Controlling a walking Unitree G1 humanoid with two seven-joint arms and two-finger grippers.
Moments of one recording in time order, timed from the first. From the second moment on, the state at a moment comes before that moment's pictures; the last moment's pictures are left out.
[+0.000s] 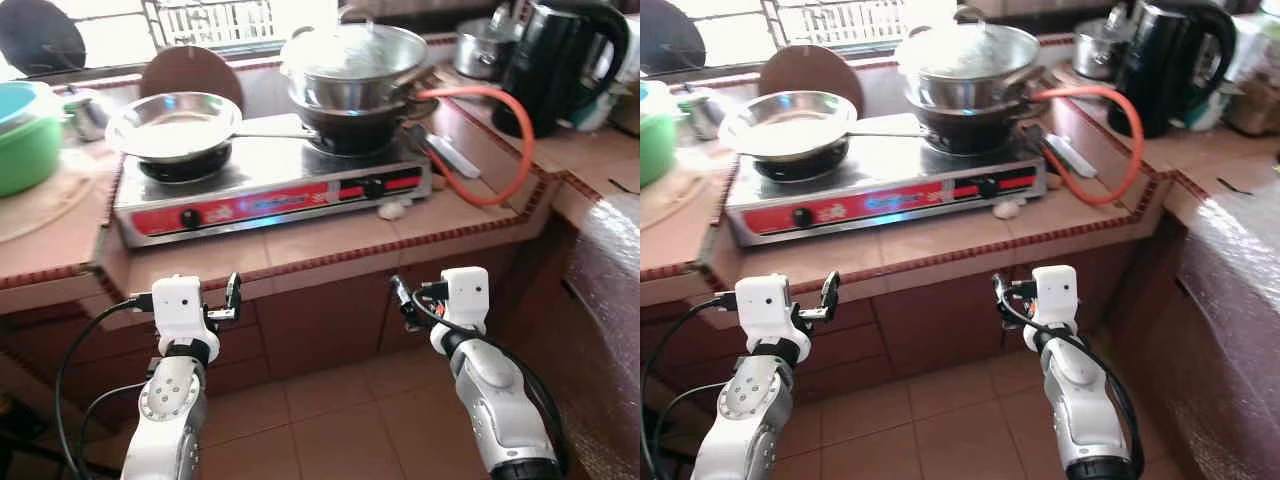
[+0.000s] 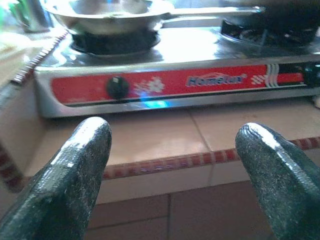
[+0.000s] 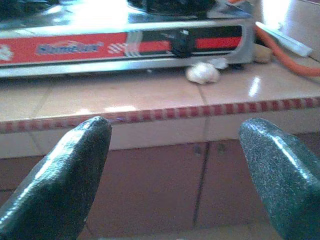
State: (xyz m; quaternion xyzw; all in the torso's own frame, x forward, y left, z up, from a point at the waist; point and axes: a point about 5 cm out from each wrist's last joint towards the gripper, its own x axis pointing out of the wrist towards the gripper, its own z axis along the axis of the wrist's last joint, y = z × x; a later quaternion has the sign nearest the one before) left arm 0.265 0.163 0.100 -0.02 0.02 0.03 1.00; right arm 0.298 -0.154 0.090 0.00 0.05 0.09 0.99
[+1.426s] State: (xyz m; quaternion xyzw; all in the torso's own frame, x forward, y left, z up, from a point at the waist) left arm 0.260 0.162 0.095 0.02 0.03 0.02 1.00; right arm 0.295 -0.144 0.089 0.01 0.07 0.11 0.99
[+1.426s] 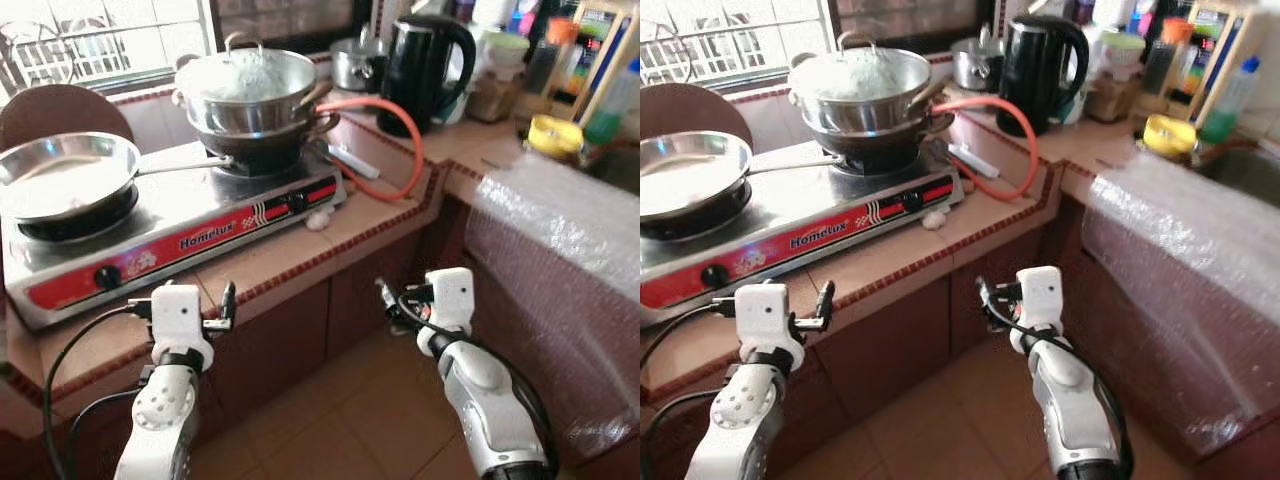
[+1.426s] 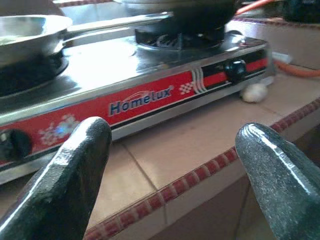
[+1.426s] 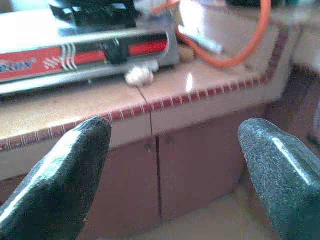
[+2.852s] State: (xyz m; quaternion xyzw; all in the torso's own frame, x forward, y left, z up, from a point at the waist) left arm 0.260 0.155 0.092 0.00 0.04 0.00 1.00; right arm 0.294 -0.152 0.090 -0.03 0.07 0.10 0.99
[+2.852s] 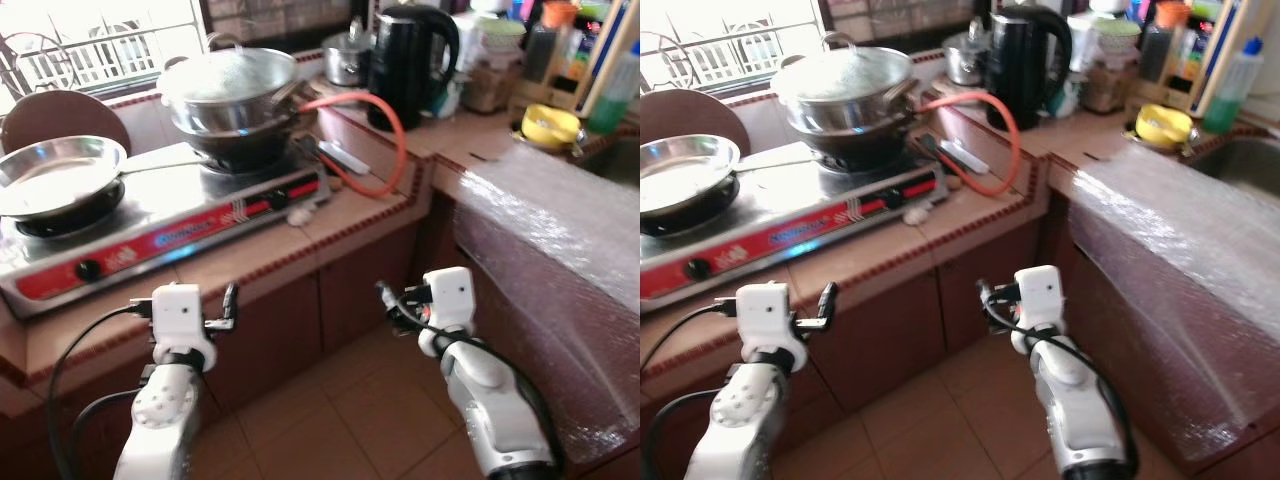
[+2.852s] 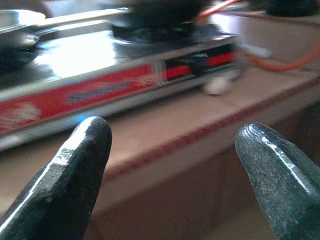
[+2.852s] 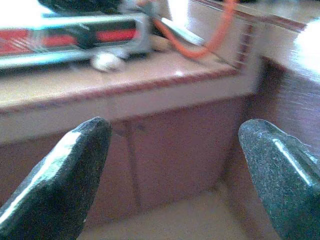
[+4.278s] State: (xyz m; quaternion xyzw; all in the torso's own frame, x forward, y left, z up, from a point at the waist) left arm 0.262 0.159 0.094 -0.02 0.04 0.02 1.00; right arm 0.301 -0.151 0.102 -0.01 0.05 0.09 0.99
